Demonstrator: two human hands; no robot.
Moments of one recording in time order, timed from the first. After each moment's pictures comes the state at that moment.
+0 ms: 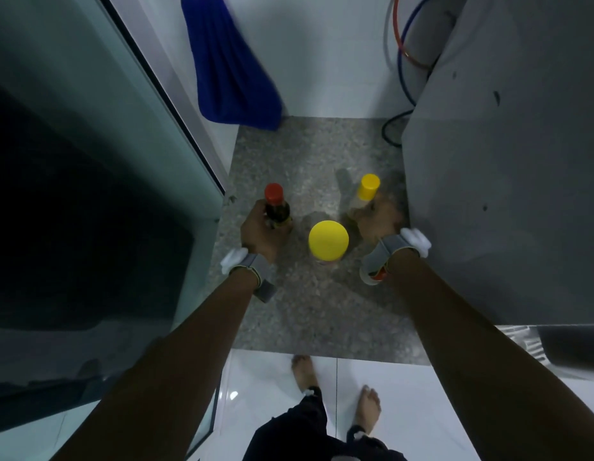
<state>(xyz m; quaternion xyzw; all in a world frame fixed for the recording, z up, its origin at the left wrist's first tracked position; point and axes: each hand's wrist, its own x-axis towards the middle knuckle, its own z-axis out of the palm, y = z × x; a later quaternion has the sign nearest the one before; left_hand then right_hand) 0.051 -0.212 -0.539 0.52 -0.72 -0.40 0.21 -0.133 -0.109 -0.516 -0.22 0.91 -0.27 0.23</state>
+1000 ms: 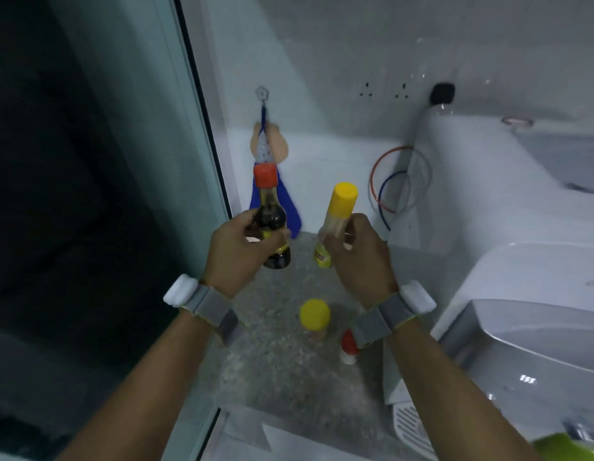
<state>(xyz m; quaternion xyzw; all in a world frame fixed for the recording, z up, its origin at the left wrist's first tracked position) 0.102 -0.115 -0.273 0.41 -0.73 -0.34 0.43 -0.072 -0.013 -0.278 -0.45 0.71 -0.51 0.15</state>
